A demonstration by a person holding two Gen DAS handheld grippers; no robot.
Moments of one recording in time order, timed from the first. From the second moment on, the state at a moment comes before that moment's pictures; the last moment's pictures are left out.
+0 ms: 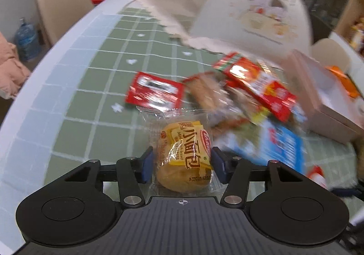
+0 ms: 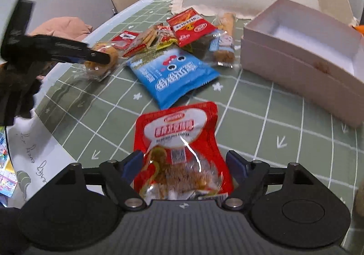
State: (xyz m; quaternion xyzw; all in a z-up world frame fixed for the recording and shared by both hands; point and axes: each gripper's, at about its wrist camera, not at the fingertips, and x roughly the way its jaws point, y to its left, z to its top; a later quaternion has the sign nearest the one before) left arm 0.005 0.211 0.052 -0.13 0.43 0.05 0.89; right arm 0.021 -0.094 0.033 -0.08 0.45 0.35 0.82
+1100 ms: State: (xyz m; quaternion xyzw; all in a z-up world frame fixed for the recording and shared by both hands) left arm 0.172 0.054 0.158 -0.21 0.30 -0.18 0.91; right arm 0.031 -0.191 0.150 0.00 0.34 0.22 0.91
